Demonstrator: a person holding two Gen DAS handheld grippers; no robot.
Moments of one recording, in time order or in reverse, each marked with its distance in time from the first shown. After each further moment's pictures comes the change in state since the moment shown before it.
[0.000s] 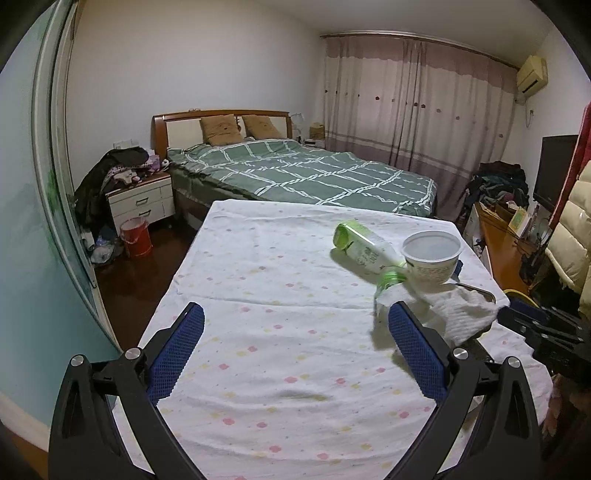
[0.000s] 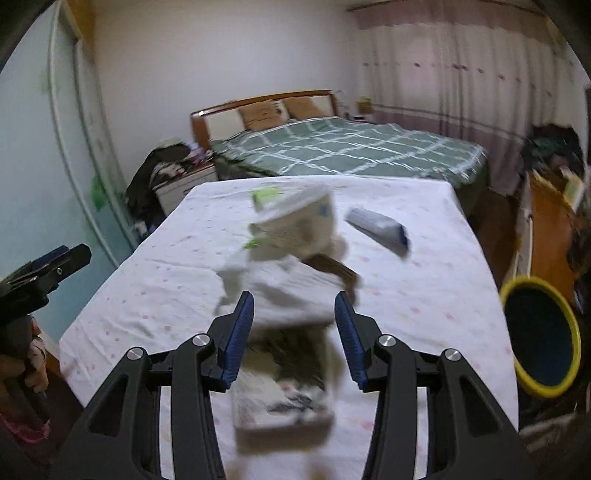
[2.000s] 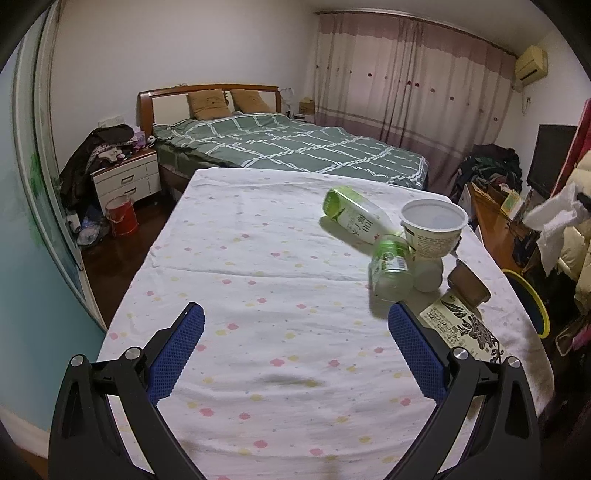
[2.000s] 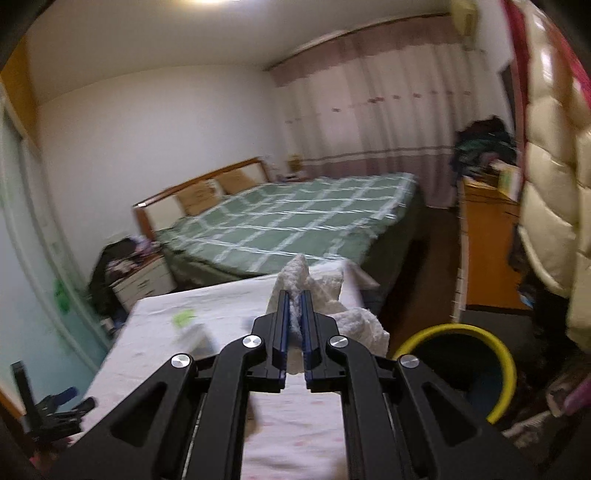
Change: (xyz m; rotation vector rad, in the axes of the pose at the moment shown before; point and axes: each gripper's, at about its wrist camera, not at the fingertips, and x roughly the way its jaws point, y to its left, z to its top) left arm 0.037 -0.010 -0.018 0.003 0.103 -0.051; right arm -0.115 -0.148 0.062 0.274 -0.263 -0.201
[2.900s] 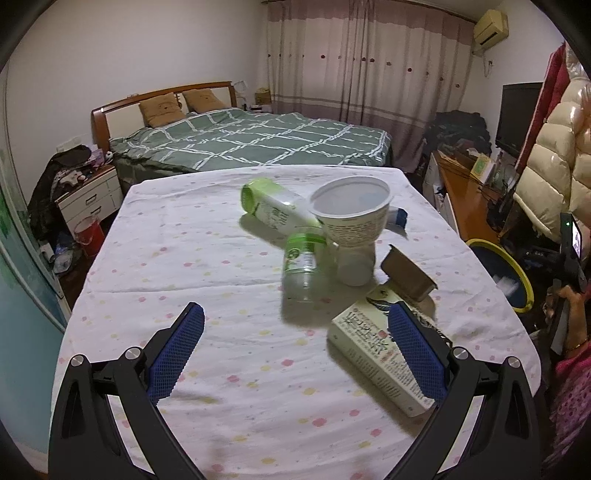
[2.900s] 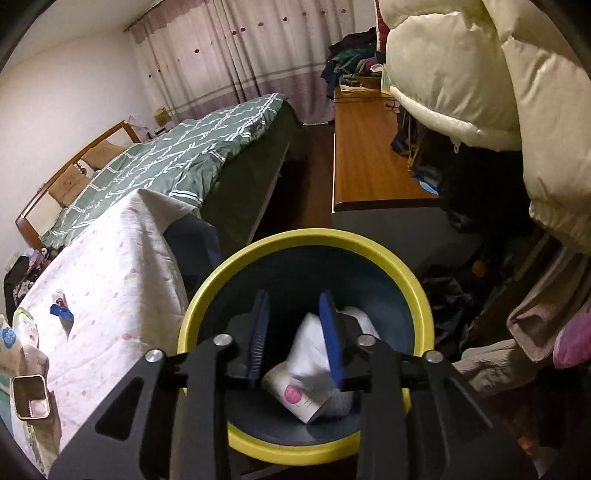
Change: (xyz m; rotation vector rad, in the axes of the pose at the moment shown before) left arm 0.017 -0.084 0.010 0.147 0.047 -0.096; right arm 0.106 -0.200 -0.091 0.257 0.247 -0.387
